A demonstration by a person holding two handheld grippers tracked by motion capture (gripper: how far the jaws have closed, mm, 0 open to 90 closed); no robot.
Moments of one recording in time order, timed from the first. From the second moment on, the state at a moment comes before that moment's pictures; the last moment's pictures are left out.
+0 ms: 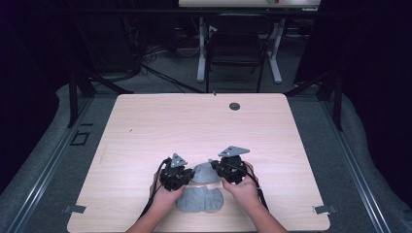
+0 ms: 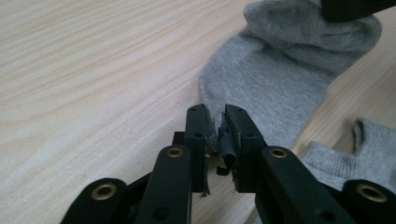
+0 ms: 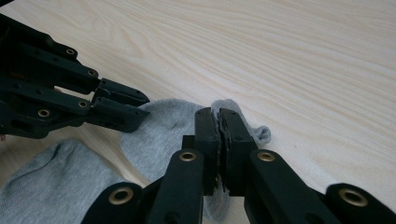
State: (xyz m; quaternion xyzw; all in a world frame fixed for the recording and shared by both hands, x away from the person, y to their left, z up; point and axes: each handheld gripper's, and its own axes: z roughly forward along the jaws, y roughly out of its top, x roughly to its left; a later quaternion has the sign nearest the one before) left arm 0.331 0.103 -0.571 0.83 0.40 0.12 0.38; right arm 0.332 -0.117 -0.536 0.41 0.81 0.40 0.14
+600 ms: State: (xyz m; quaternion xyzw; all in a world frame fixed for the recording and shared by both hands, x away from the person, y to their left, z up) left arm 0.330 0.117 -0.566 0.82 0.41 0.14 0.38; right arm 0.328 -0.122 -0.536 0.40 0.81 0.40 0.15
